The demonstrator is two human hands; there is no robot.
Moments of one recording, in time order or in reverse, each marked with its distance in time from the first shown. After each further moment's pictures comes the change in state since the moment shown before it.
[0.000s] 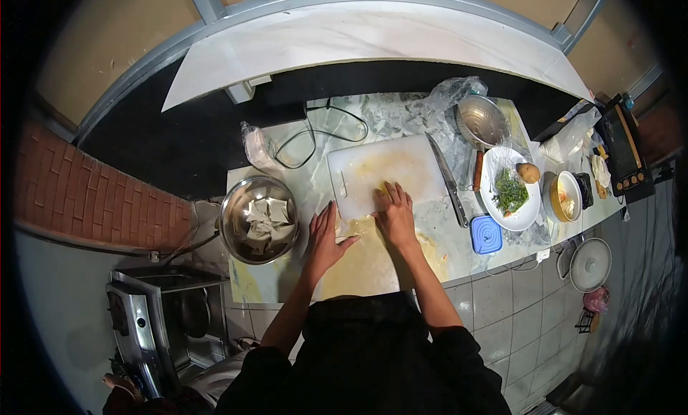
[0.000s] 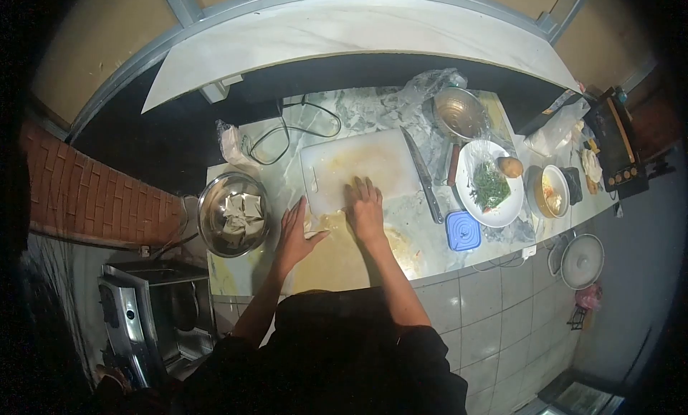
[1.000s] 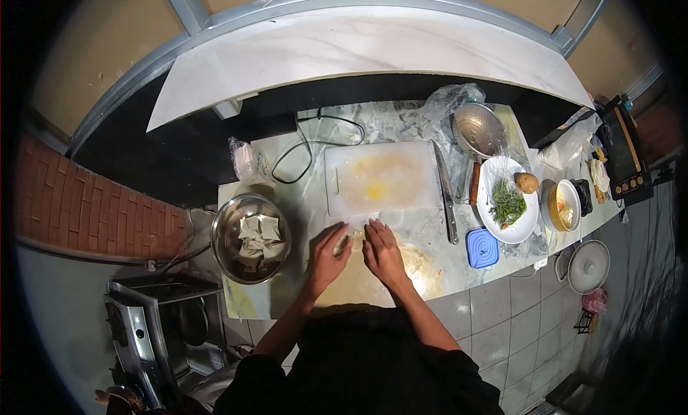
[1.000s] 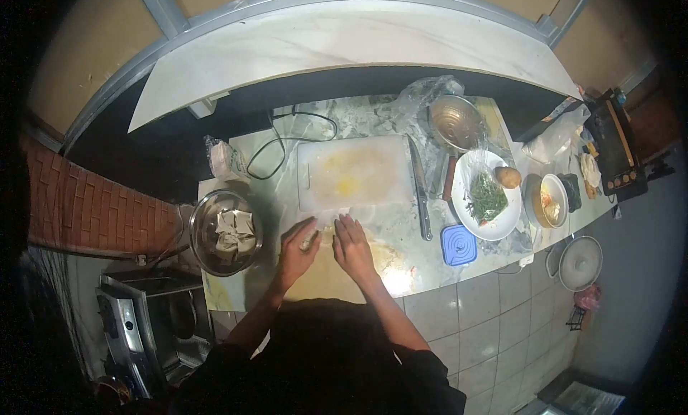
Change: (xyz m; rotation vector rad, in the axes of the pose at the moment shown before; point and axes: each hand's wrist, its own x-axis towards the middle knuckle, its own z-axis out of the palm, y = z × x) left_hand 0.016 0.022 0.010 -0.368 0.194 0.032; right_hand -0.037 -0.006 0.013 0.343 0.023 0.023
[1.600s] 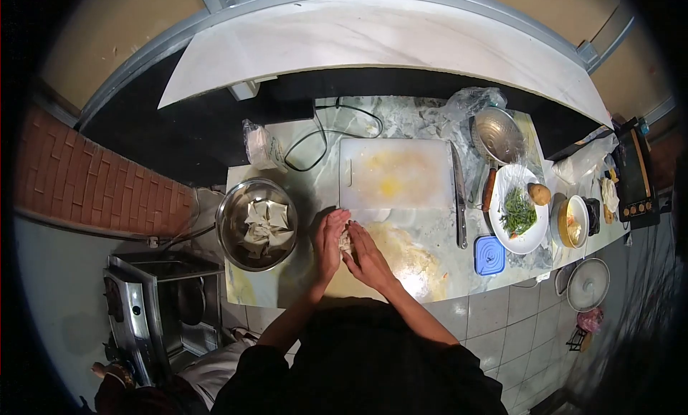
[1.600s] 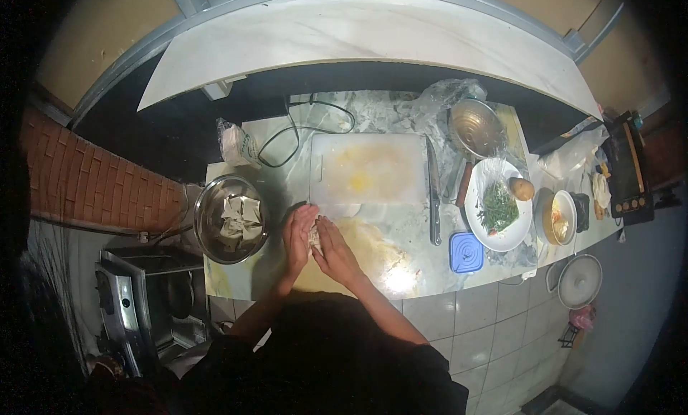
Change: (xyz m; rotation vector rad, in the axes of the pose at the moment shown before) left_hand 0.000 -0.026 0.017 -0.934 0.290 -0.431; right_hand -0.003 -0.028 0.030 0.193 -0.269 -0.098
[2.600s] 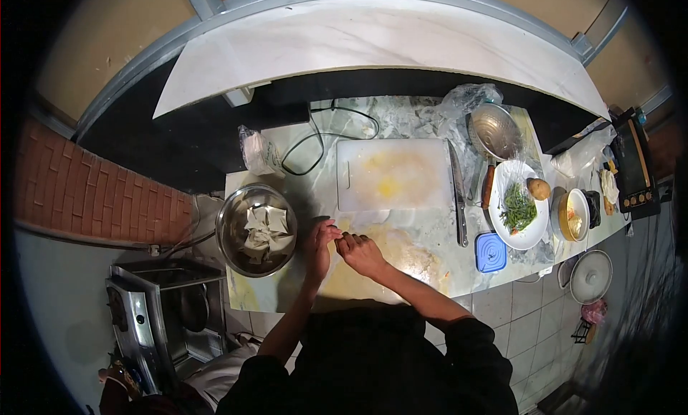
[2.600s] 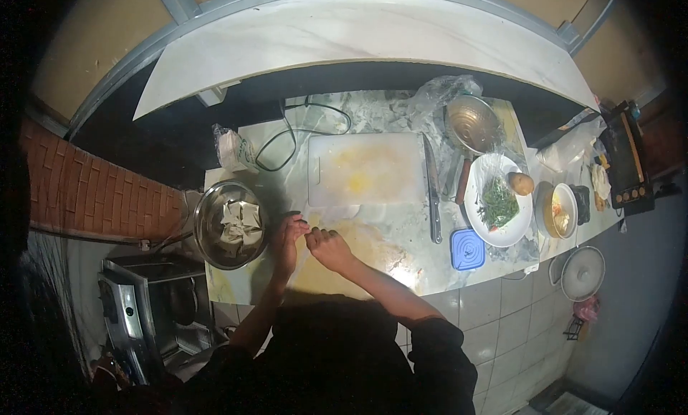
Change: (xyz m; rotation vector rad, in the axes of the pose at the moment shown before) left_hand -0.003 0.009 -0.028 0.216 -0.039 -0.024; right_hand 0.022 0.026 0.023 -0.626 -0.037 -0.371
